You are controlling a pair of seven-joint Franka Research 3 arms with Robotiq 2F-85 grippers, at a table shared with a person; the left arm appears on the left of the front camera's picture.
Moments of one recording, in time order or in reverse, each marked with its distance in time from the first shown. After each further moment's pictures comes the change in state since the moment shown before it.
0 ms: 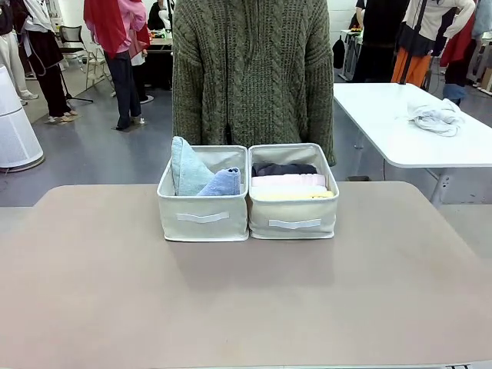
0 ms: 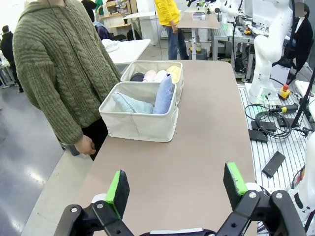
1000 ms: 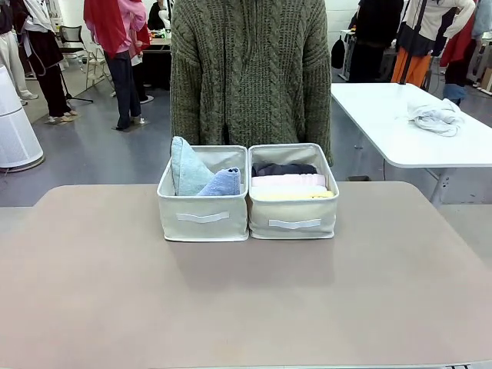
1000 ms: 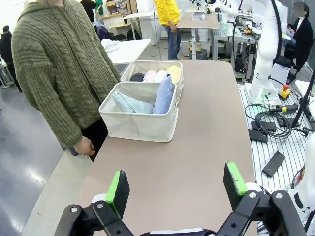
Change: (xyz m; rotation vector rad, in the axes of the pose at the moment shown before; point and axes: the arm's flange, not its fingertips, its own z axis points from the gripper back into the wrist) left arm 0.000 0.000 0.000 0.000 0.000 0.000; right arm -0.068 -0.045 0.055 0.272 -0.219 0.212
